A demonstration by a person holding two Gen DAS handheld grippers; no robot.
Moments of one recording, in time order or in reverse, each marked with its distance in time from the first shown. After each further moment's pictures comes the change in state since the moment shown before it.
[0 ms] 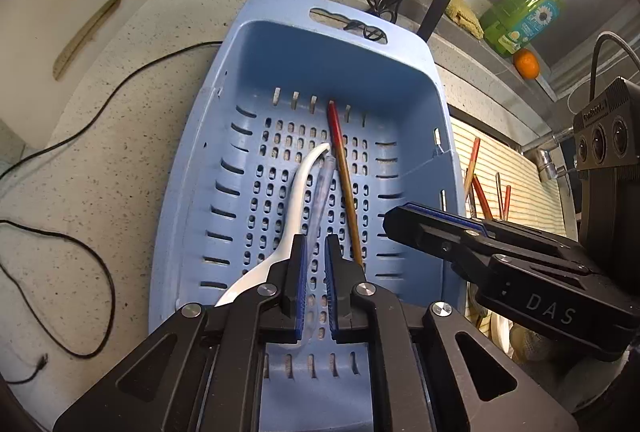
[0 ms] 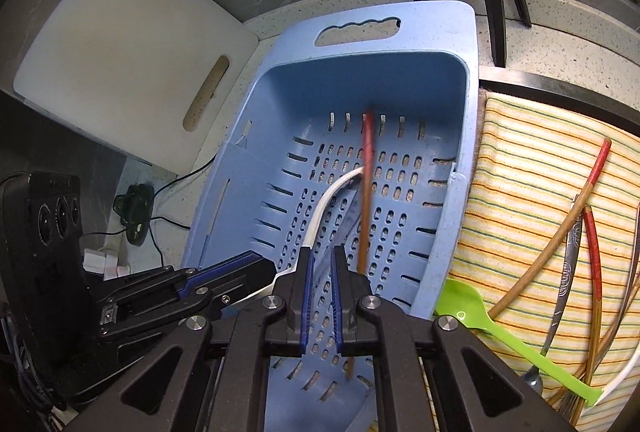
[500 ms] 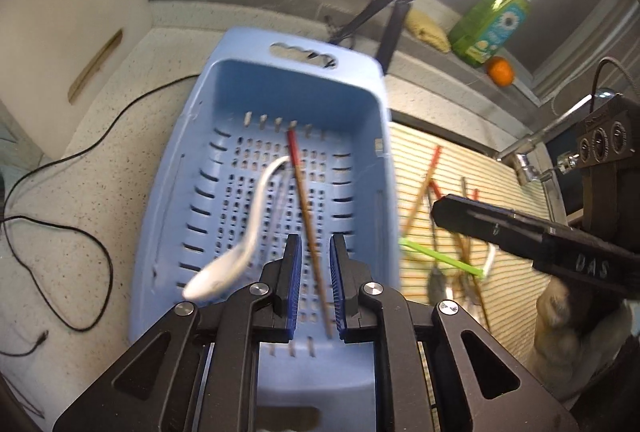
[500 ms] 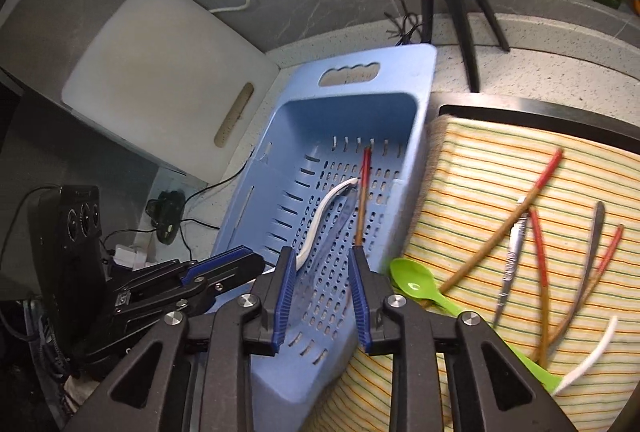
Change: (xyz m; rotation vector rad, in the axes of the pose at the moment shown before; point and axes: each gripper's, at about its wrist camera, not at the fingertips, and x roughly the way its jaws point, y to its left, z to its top) left arm -0.040 -0.047 -0.023 0.029 -0.107 0.009; right arm -0.081 -0.035 -0.013 -0.025 -0.080 0.096
